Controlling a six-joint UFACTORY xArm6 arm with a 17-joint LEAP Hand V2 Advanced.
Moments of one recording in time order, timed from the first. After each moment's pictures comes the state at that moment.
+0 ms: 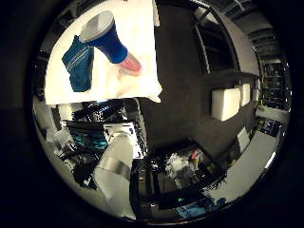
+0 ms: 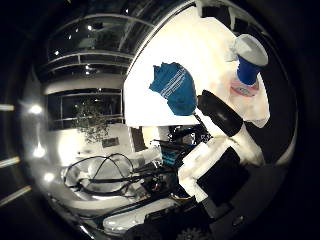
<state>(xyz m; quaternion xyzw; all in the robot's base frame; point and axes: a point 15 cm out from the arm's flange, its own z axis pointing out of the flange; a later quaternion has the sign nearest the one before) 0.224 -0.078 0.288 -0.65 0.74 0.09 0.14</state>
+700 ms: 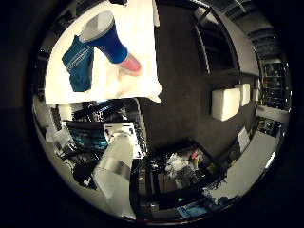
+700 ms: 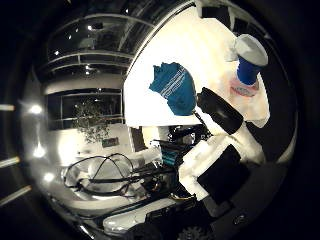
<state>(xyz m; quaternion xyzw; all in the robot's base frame) 0.224 -0.078 0.288 -0.65 0.74 0.09 0.14</state>
